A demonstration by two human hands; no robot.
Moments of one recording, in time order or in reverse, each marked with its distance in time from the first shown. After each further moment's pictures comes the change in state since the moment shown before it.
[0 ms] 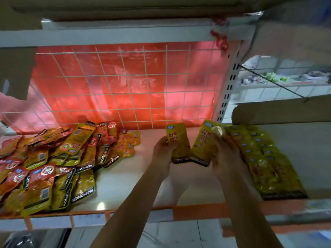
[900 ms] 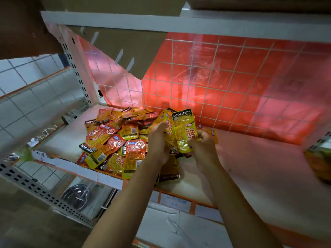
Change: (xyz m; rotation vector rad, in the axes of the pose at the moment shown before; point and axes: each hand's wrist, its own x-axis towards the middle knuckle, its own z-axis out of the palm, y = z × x) left_hand -0.020 0.099 -0.227 -0.270 0.354 0.173; right_hand -0.098 0.153 0.212 -0.514 -0.432 0.122
